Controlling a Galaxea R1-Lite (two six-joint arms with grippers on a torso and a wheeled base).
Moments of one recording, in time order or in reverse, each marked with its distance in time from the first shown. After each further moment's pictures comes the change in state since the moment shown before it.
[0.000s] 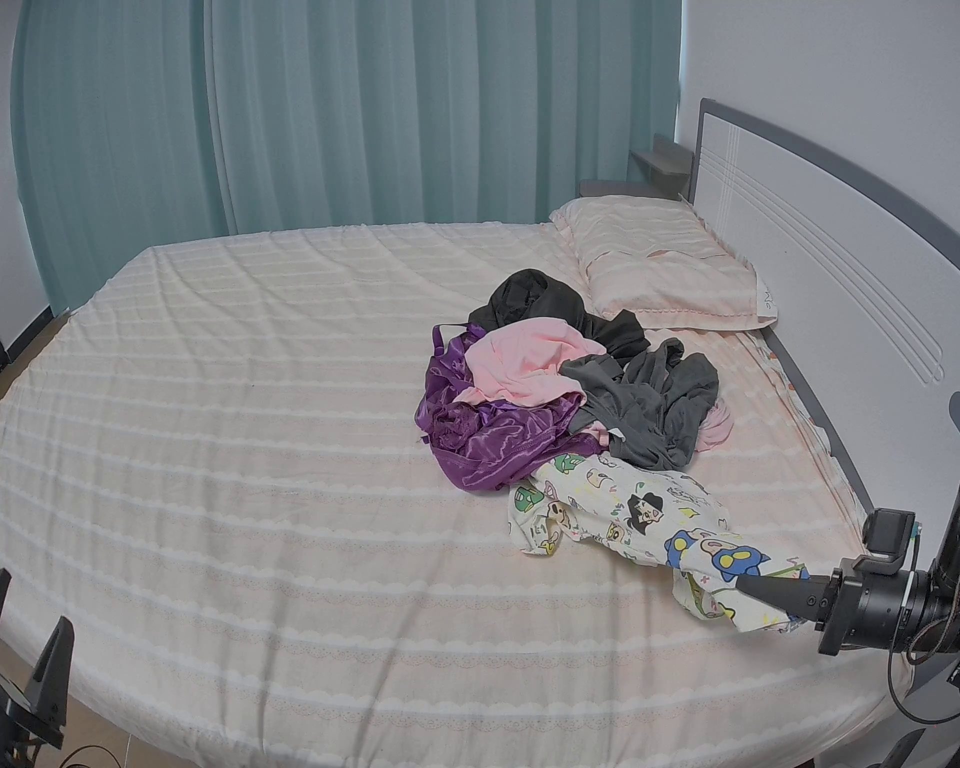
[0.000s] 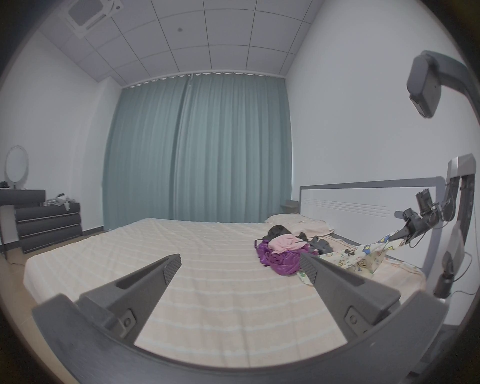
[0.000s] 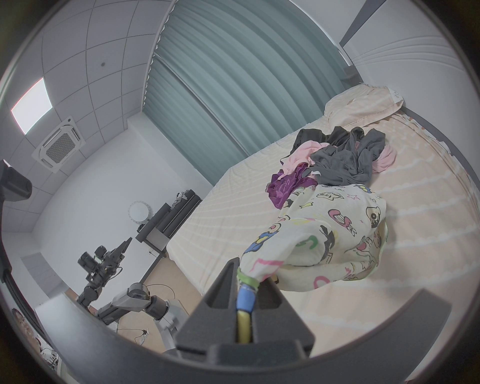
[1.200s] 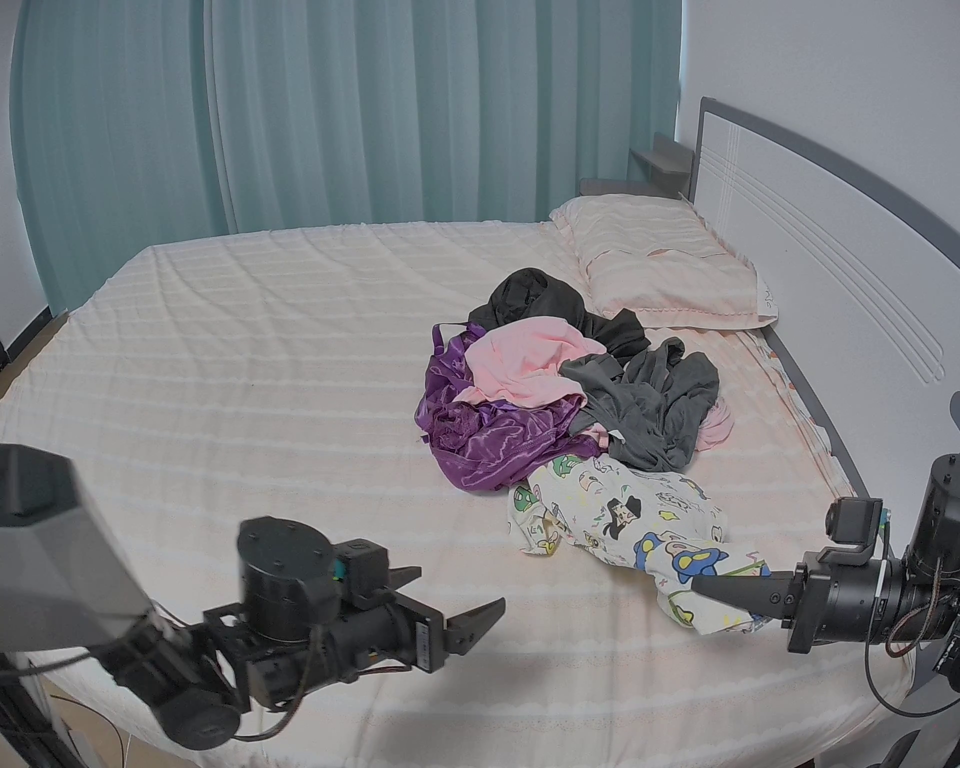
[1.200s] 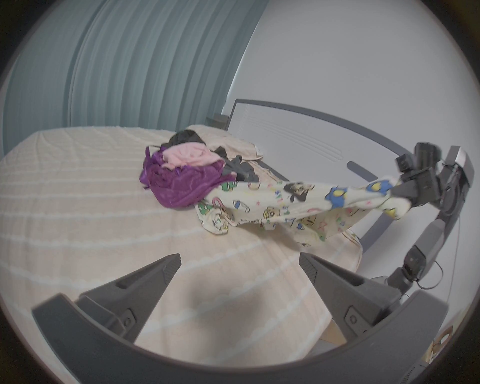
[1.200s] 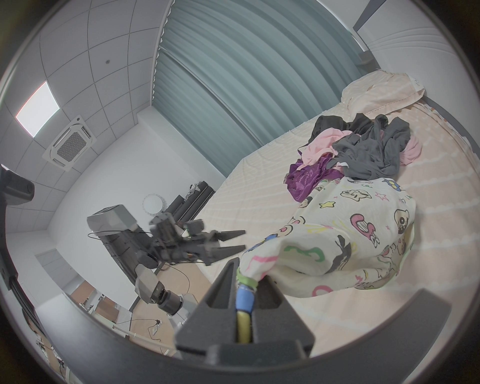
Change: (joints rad) left arm -0.663 1.728 -0.179 -1.042 0.048 -0.247; right arm 0.091 0.098 -0.087 -0.010 0.032 0.029
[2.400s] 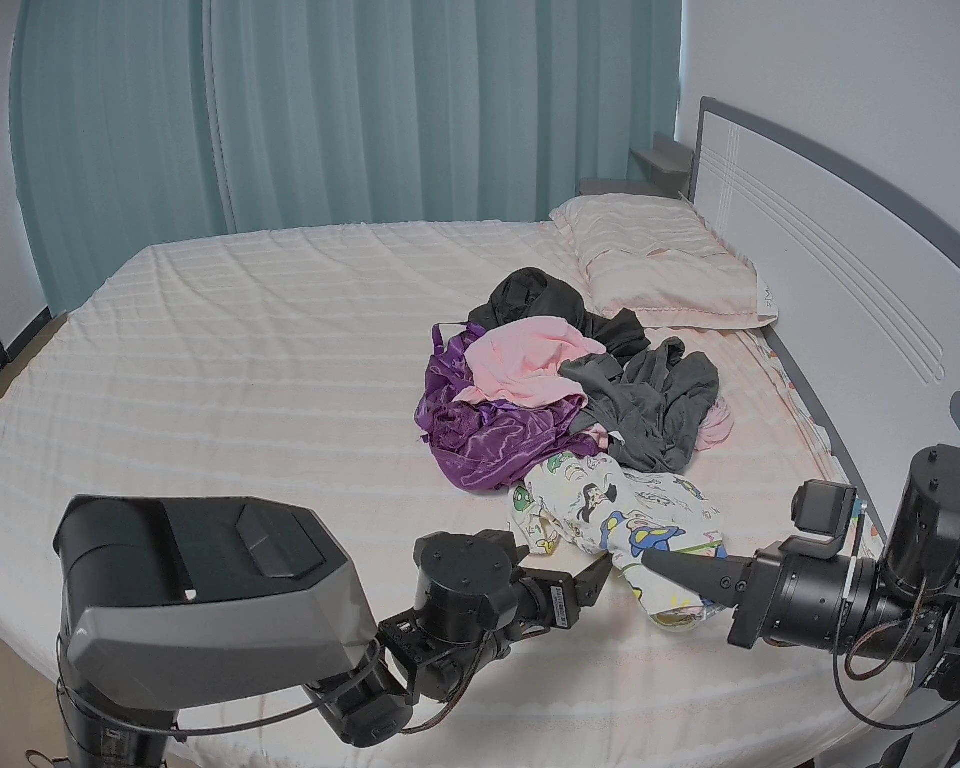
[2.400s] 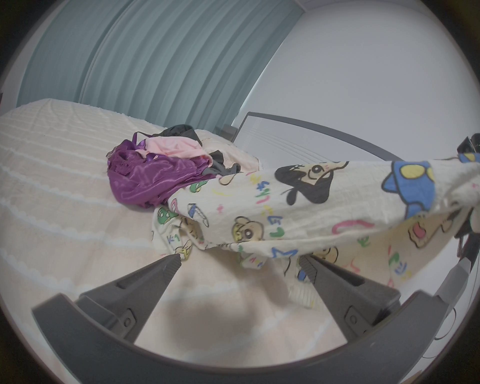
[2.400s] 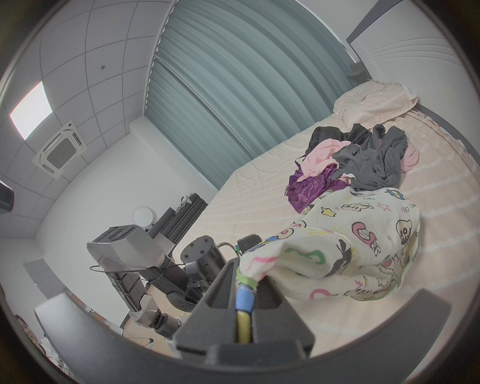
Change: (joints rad) left arm -0.145 0.402 -0.411 -0.135 0.189 -0.204; right arm 0.248 0.057 -0.124 0.013 -0.349 0.089
